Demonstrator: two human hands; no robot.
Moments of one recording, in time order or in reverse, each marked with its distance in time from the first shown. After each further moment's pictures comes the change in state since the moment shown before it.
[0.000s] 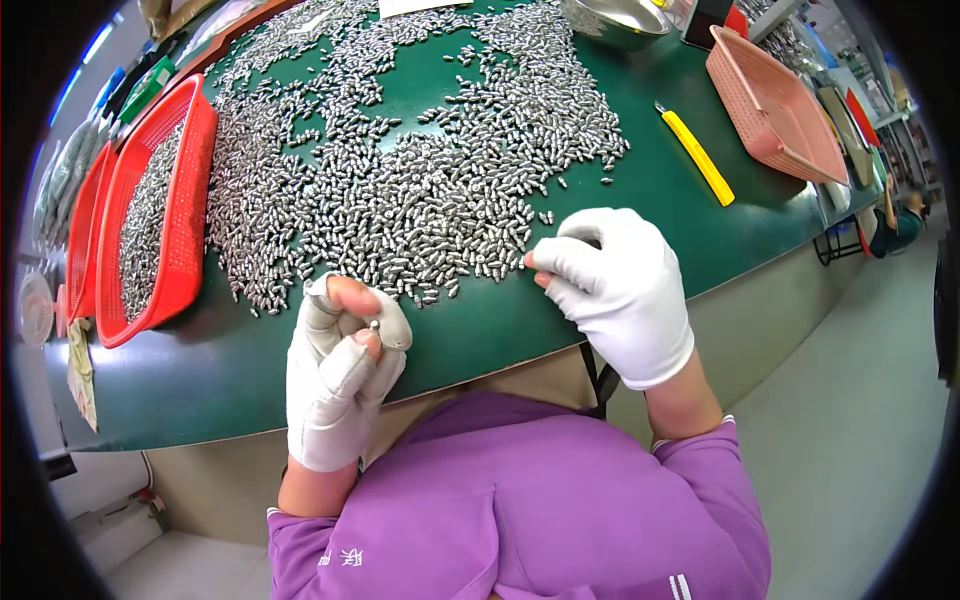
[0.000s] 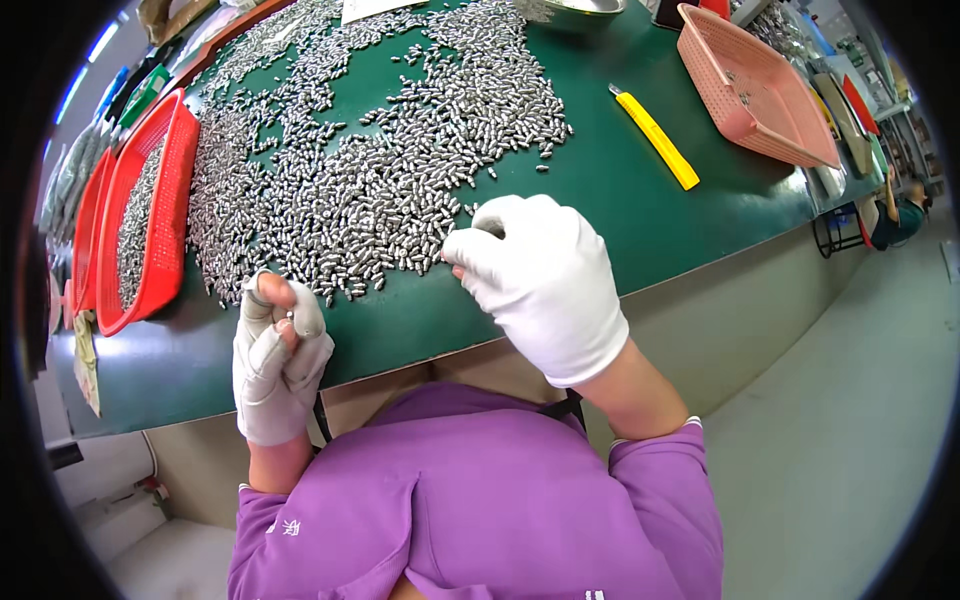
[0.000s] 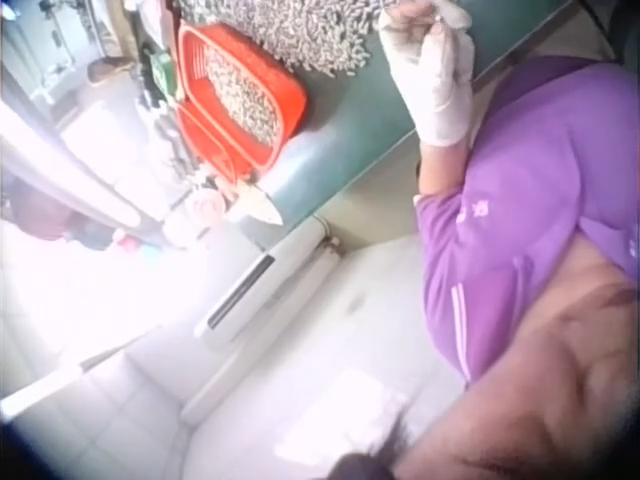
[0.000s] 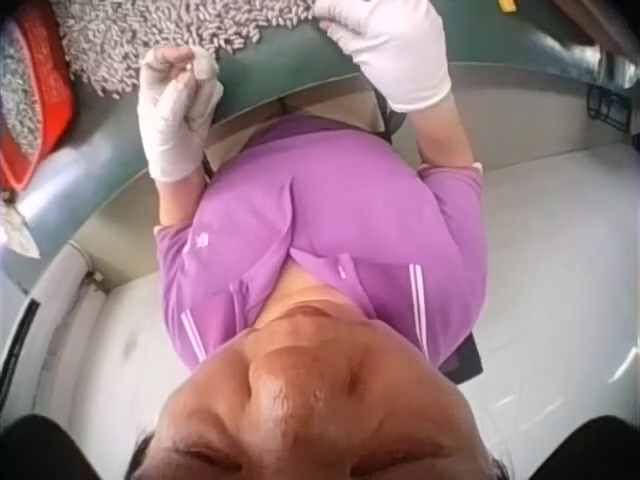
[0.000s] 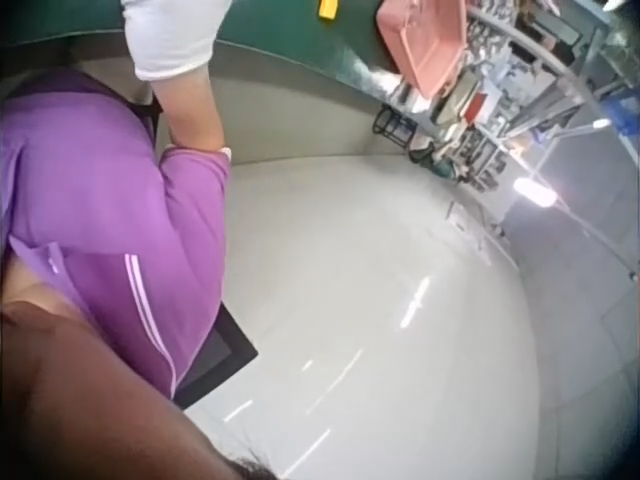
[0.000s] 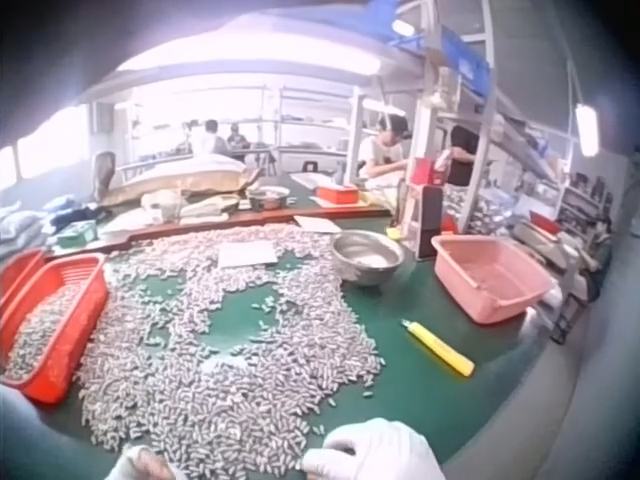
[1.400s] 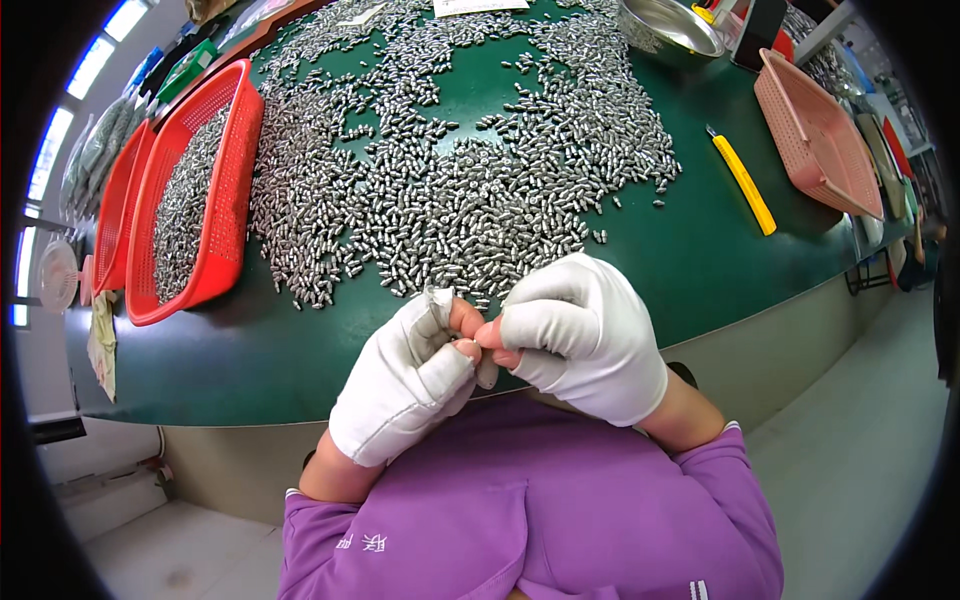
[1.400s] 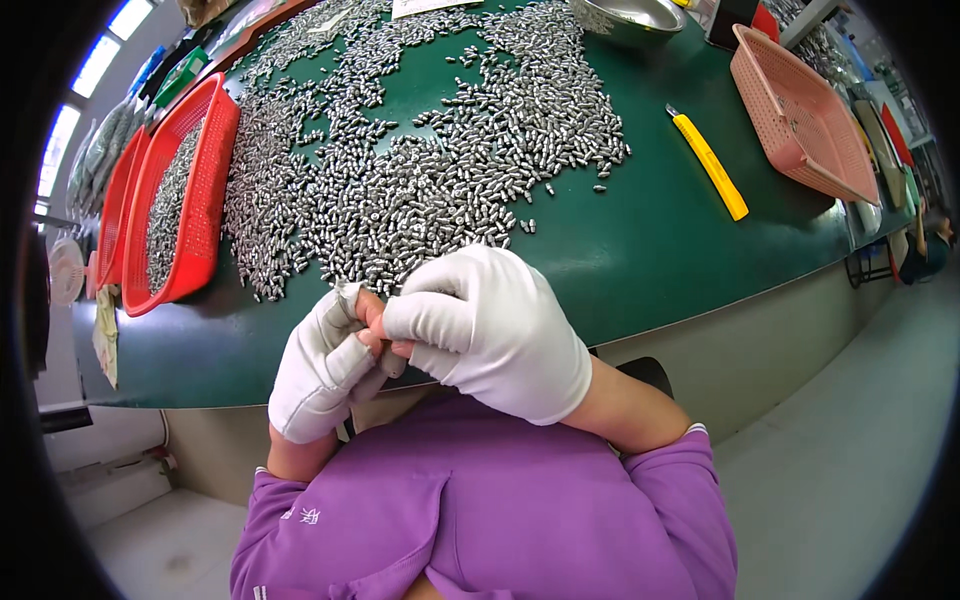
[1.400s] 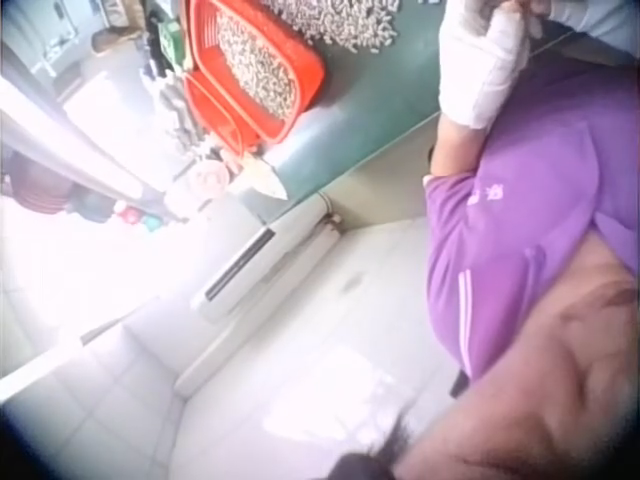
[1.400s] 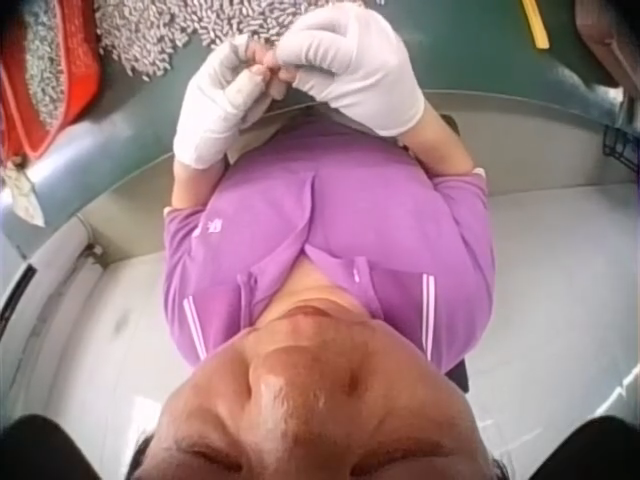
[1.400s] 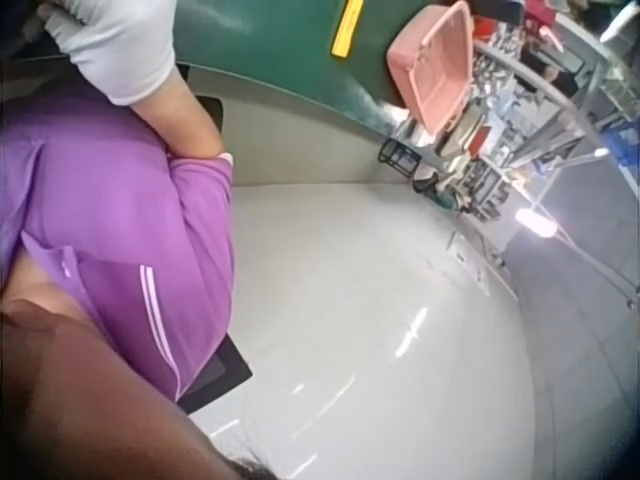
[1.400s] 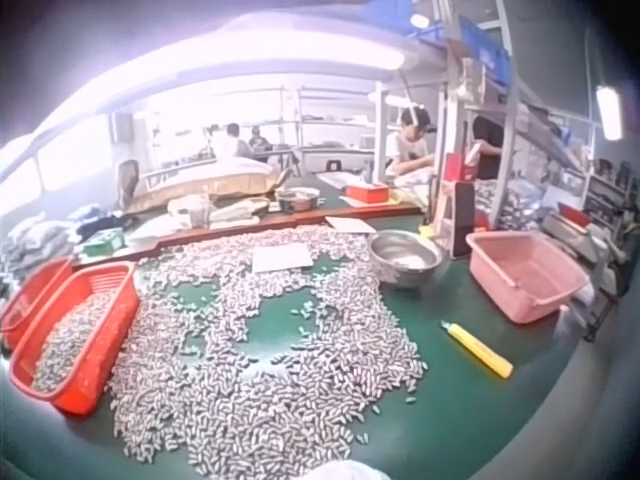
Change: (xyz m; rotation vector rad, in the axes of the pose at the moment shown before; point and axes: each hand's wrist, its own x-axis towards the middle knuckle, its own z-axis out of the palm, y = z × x) left_hand 0.006 0.013 0.012 0.315 -0.003 -0.384; right_hand 0.028 -0.033 0.031 0.883 -0.087 -0.138
